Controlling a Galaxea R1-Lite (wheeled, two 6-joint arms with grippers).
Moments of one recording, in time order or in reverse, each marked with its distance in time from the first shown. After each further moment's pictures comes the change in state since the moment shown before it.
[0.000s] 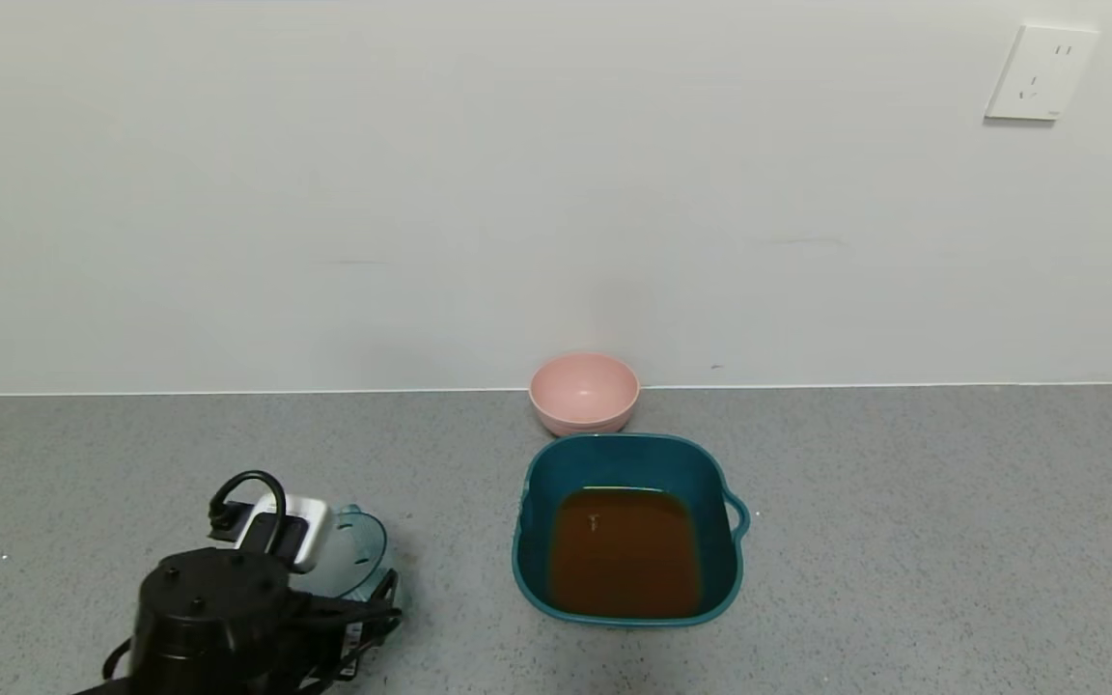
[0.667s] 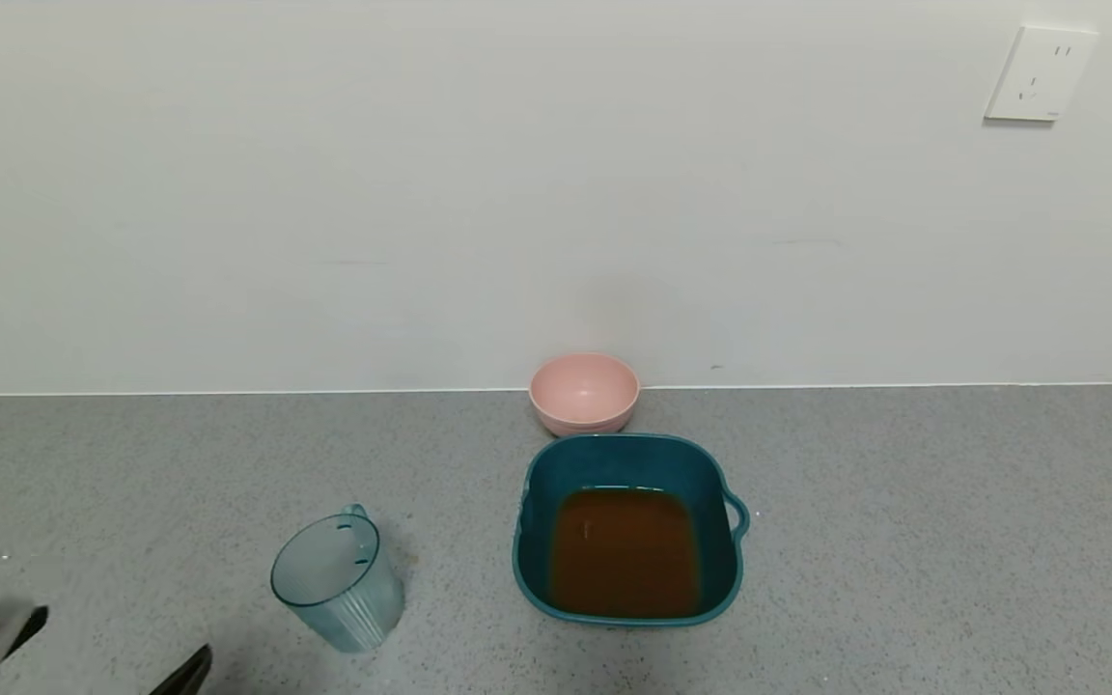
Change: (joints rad) left arm -0.003 -0.786 -0.092 0.826 -0.003 0.098; right arm 0.000 0.000 0.000 0.000 0.000 0.000
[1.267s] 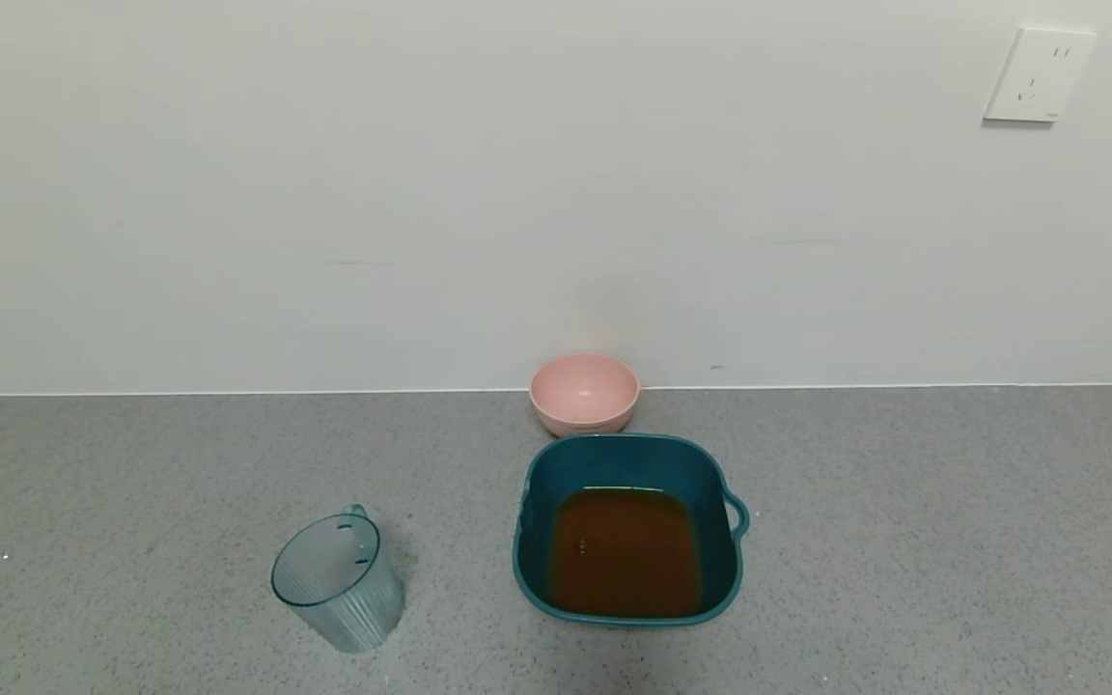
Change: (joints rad) left arm 0.315 -0.497 -0.034 0.405 -0.015 0.086; right arm 0.000 0.000 0.000 0.000 0.000 0.000
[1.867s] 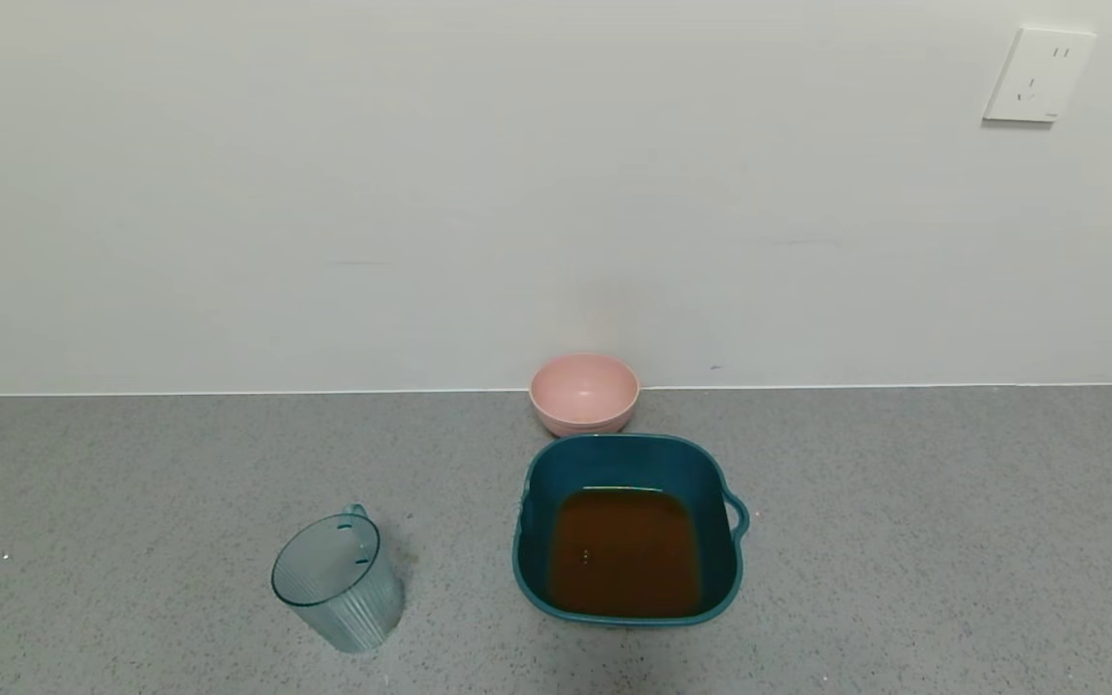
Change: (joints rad) left arm 0.258 -0.278 0.041 0.129 -0.189 0.018; right arm 0.000 0.000 0.000 0.000 0.000 0.000
